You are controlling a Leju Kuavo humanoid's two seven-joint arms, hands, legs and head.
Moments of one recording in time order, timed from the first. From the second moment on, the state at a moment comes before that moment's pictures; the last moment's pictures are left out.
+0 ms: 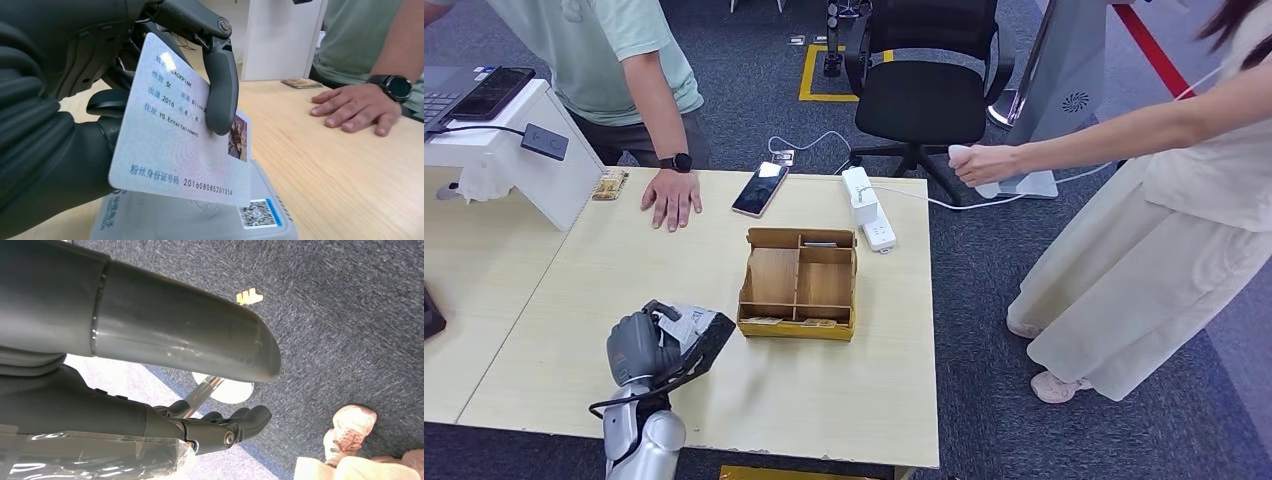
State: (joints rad) left arm -0.11 -0.28 0.28 -1.27 -1.15 0.42 -0.15; right arm 0.03 0.26 -0.41 -0.59 1.57 -0.38 0.09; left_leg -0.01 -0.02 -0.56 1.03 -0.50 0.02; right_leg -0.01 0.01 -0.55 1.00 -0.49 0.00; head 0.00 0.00
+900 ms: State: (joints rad) left arm -0.05 -0.27 0.37 -1.27 -1.24 0.44 -0.10; right arm 0.04 0.26 -0.42 -0.60 1.57 -0.38 0.08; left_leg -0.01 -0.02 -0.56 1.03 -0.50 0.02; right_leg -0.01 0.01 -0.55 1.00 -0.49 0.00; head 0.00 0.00
